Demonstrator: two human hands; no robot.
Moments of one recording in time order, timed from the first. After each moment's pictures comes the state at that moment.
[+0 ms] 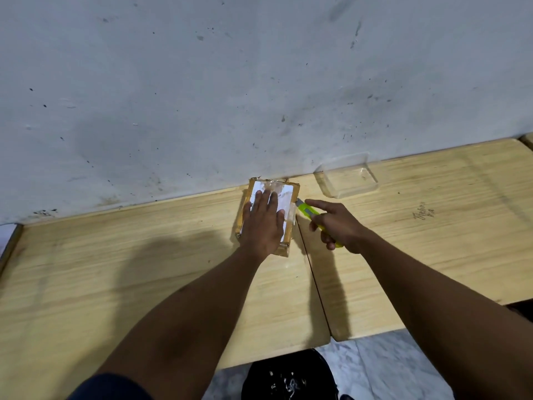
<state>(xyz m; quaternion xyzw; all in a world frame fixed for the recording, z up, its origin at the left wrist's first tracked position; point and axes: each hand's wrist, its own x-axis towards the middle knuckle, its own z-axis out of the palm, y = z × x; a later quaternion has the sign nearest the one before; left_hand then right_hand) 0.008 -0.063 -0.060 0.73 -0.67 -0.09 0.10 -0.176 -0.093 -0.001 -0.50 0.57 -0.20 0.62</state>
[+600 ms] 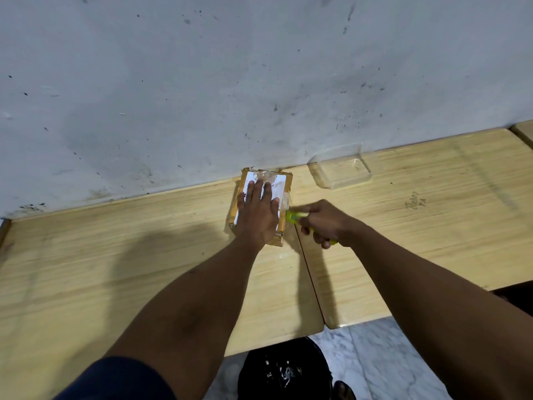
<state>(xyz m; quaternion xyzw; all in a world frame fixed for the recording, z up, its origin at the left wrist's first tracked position) 0.002 -0.068 -0.060 0.74 -0.66 -0.08 0.06 -0.169 -0.082 0.001 -0.55 0.56 -0.10 0.61</state>
